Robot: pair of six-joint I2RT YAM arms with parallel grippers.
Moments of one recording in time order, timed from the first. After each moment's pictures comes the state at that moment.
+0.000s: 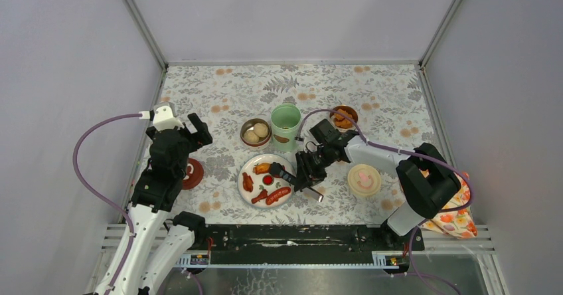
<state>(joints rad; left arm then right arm) -0.25 0.61 0.77 -0.46 -0.38 -0.33 0.69 1.60 0.91 -0.49 -0.72 0.46</state>
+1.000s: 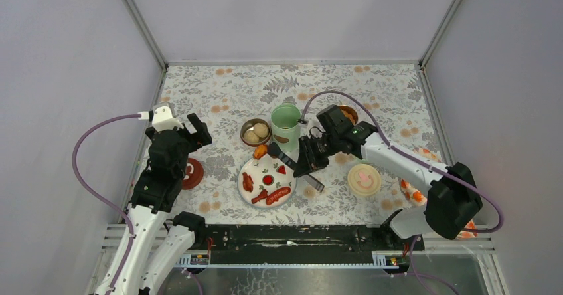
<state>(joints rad) -0.24 0.60 0.77 -0.46 -0.37 -0.33 0.69 1.43 1.01 -0.58 -0.68 0.48</state>
